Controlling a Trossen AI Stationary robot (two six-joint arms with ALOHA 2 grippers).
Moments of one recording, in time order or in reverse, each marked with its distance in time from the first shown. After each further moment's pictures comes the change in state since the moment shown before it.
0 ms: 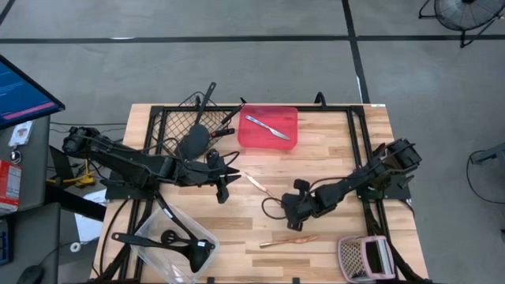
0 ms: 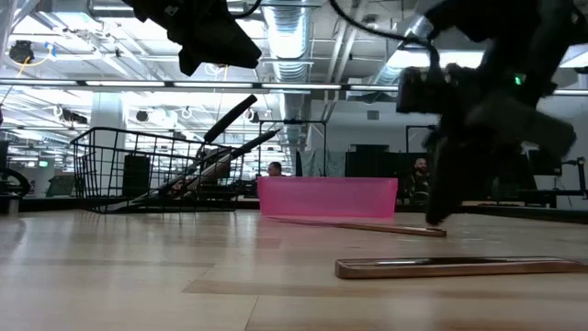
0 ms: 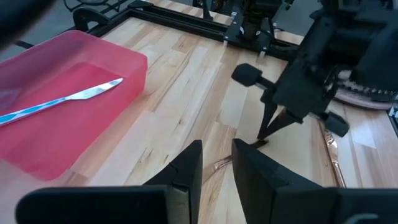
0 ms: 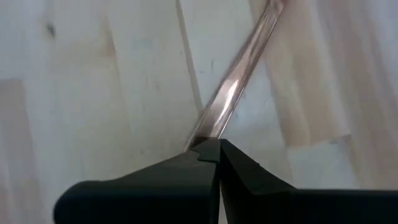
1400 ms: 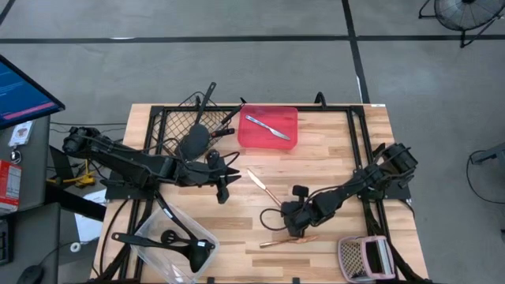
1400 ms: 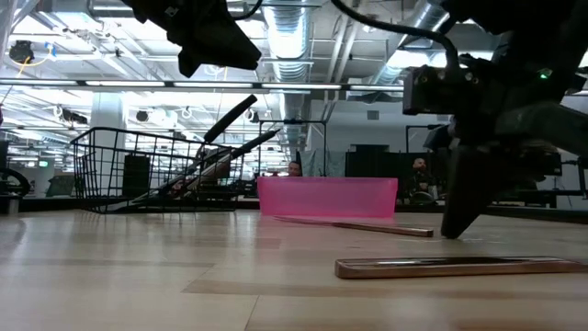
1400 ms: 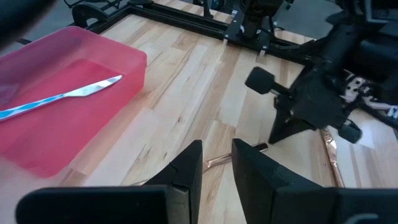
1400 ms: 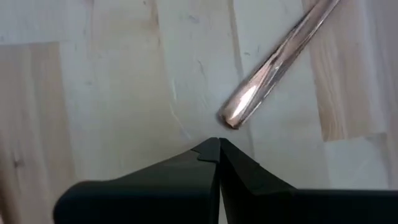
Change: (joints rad) left arm 0.000 0.005 0.000 -0.002 0.002 -0.014; right arm 0.051 0.096 0.064 -0.107 0.001 -0.009
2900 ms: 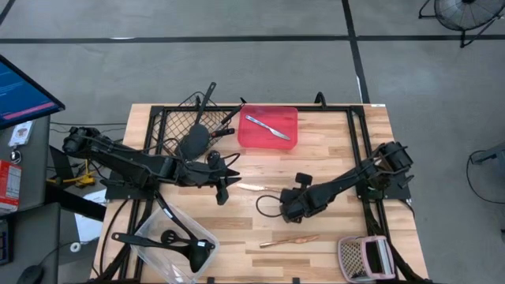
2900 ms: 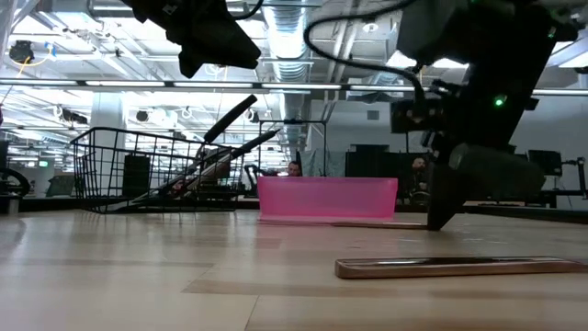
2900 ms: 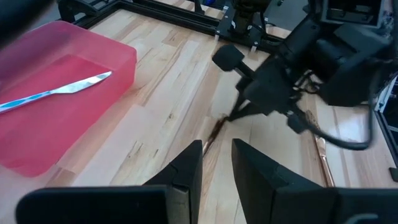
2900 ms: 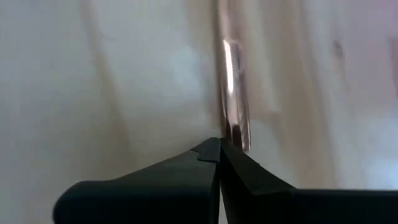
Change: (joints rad) left arm 0.000 0.000 0.000 -0.001 0.040 -0.004; right arm -0.107 0.026 0.027 -0.166 0.106 0.022
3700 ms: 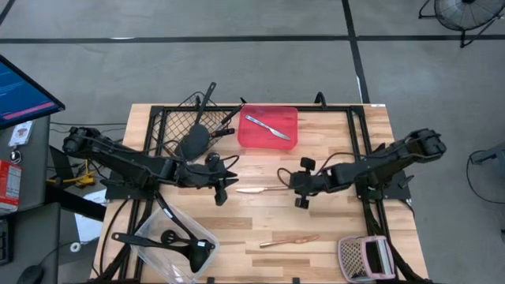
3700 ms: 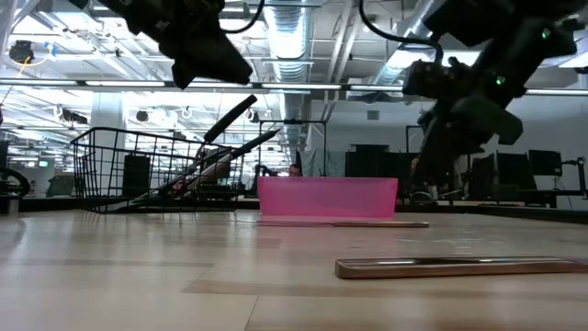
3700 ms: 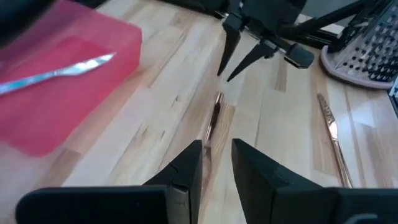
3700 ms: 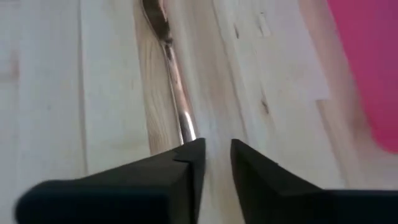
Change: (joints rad) left arm 0.000 0.000 -0.046 -0.003 0.000 -0.012; right arm -0.135 -0.416 -0.300 0.377 -0.052 -0.312
